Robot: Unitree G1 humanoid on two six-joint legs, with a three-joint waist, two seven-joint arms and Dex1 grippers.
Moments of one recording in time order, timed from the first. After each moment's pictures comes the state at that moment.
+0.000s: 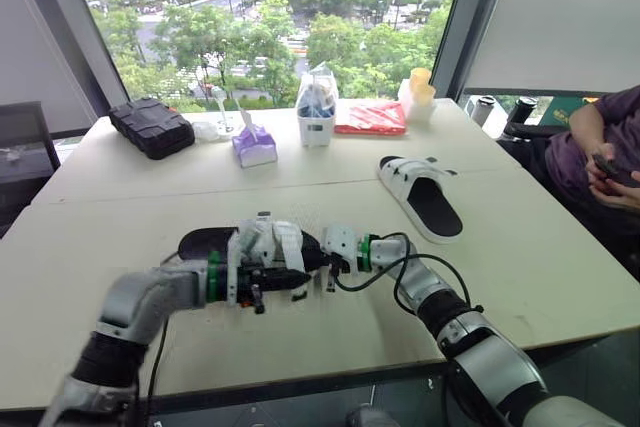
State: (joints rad) left arm -0.47 0.62 -0.04 -0.10 -0.82 1.01 -0.96; right arm -0.79 -0.21 0.35 0.86 -0.06 -0.40 0.93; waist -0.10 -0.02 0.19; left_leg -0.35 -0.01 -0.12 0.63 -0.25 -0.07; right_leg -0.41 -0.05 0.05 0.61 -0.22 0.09
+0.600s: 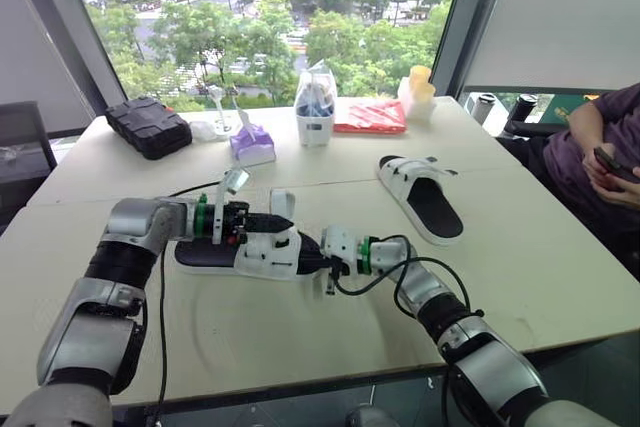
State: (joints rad) left arm -0.90 0.65 -0.18 0.51 -0.61 1.00 -1.30; right arm -0.75 -0.20 0.35 0.81 -0.06 -0.40 0.93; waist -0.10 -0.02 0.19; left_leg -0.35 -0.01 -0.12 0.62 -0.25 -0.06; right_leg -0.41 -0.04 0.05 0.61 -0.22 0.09
